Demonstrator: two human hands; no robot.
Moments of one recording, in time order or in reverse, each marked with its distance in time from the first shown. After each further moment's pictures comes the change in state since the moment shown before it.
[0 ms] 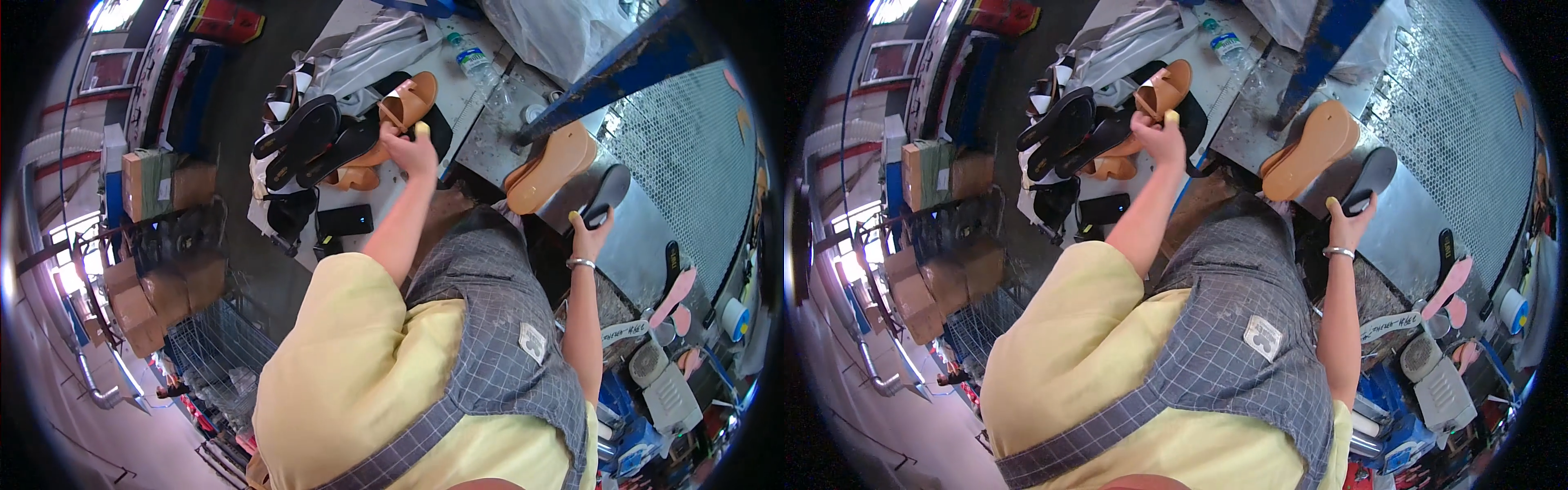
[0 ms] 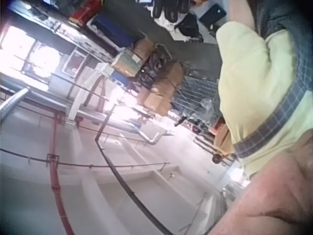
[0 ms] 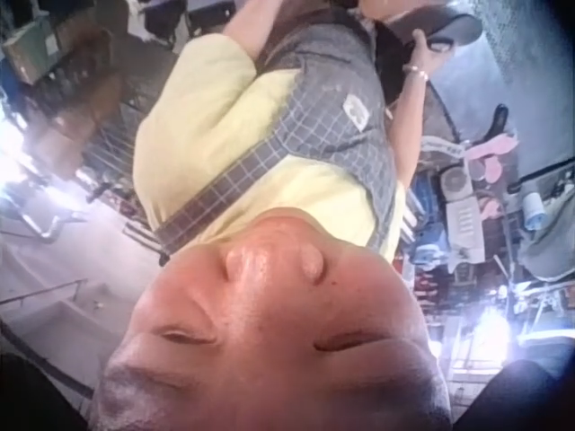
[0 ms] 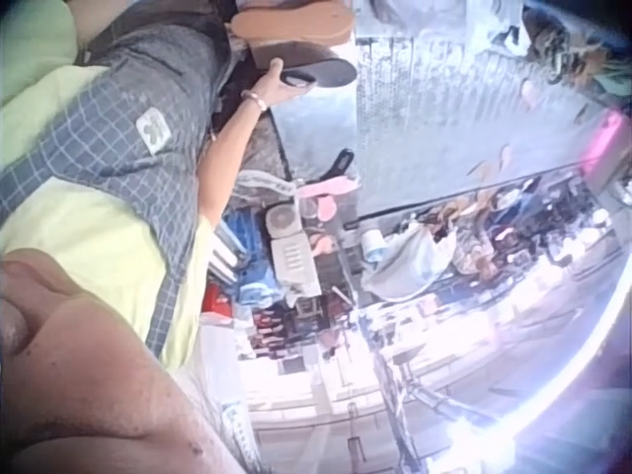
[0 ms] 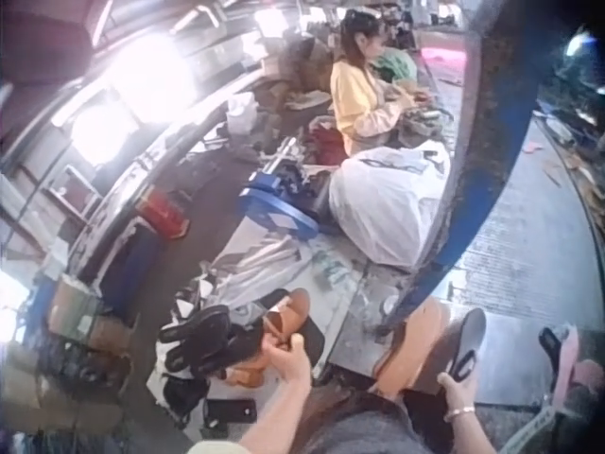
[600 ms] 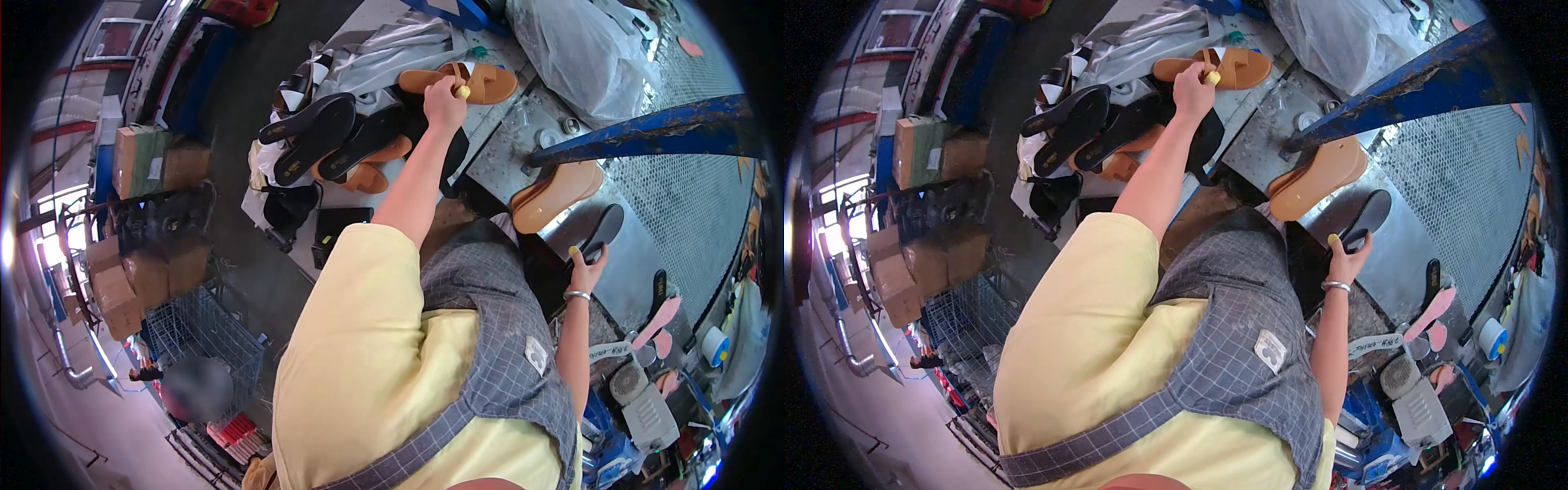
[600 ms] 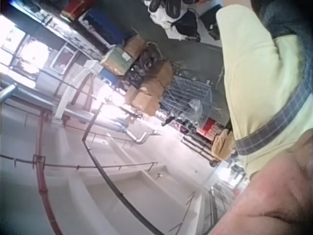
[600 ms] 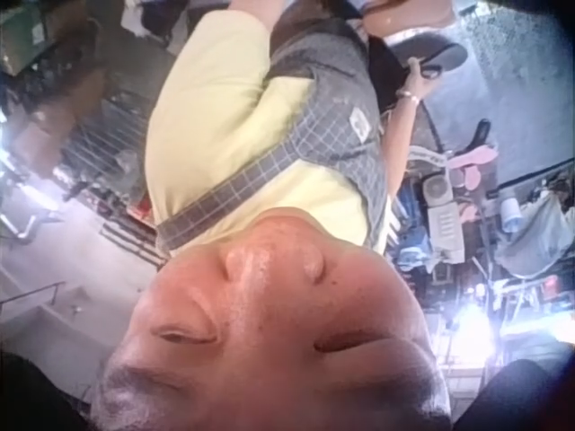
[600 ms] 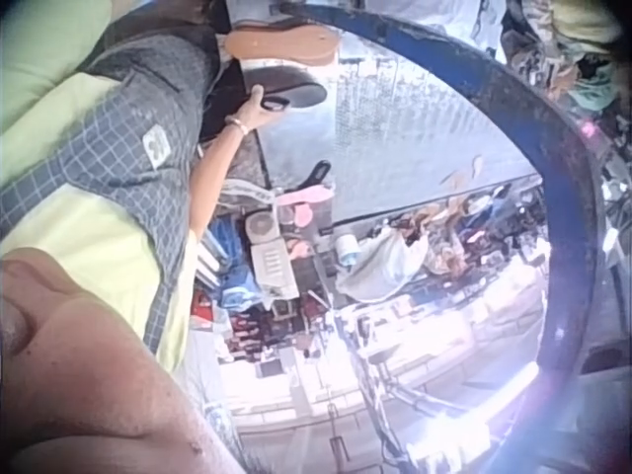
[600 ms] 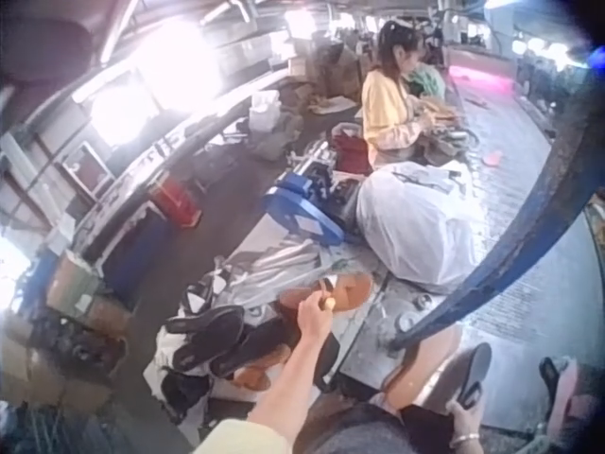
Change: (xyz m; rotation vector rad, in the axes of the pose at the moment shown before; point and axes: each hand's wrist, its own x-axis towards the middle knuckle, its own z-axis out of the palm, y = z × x) left_hand 0.079 0.035 0.063 0.132 -0.467 0.204; right_hand -0.004 0.038 -0.009 0.091 -0.061 0.089
